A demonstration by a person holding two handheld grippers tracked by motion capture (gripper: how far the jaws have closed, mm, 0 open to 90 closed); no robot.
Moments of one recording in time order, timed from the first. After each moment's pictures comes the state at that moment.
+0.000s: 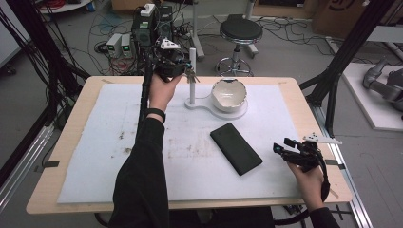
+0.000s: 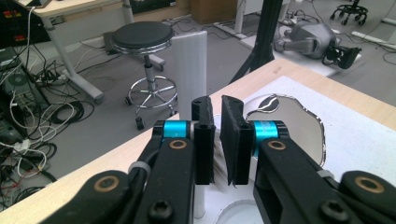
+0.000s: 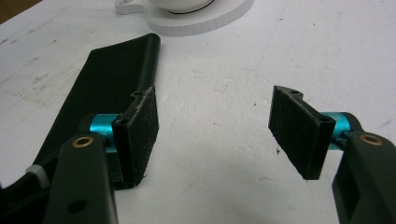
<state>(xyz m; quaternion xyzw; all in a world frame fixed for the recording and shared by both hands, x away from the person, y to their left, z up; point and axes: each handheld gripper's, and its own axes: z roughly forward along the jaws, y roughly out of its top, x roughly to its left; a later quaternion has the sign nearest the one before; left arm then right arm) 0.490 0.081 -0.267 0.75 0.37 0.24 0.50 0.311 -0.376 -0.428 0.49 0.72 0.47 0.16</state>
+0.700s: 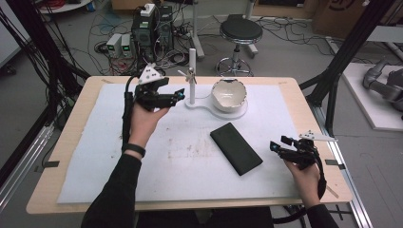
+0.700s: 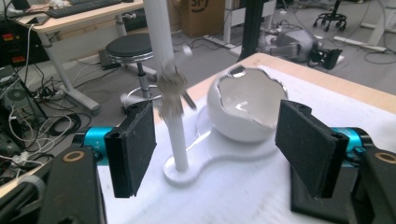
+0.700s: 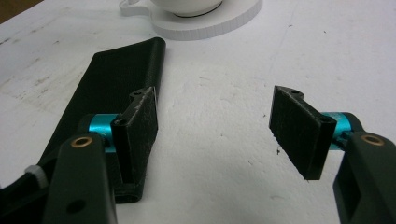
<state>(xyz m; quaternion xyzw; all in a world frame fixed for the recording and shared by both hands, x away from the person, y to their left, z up) 0.397 0.122 -0.301 0.74 0.33 0.26 0.53 0.319 -0.367 -0.427 0.48 0.72 0.47 0.16</state>
